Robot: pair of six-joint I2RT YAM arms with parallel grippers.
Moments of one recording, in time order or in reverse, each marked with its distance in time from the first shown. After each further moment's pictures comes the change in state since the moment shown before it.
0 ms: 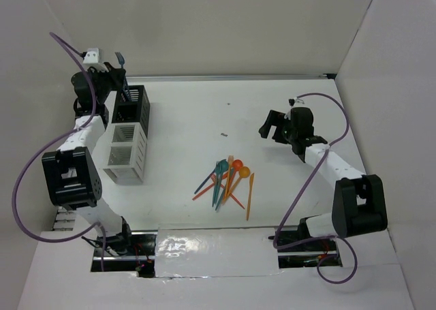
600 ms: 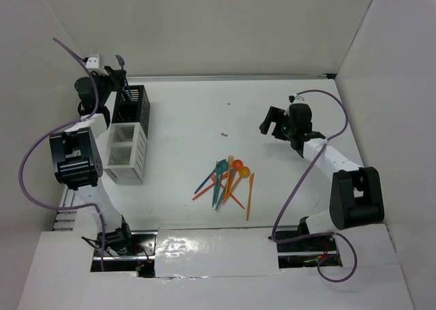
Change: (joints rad) left arm 0.062 0.259 0.052 0.296 0.095 -0.032; right arm -0.002 0.063 0.058 0.003 0.040 0.010
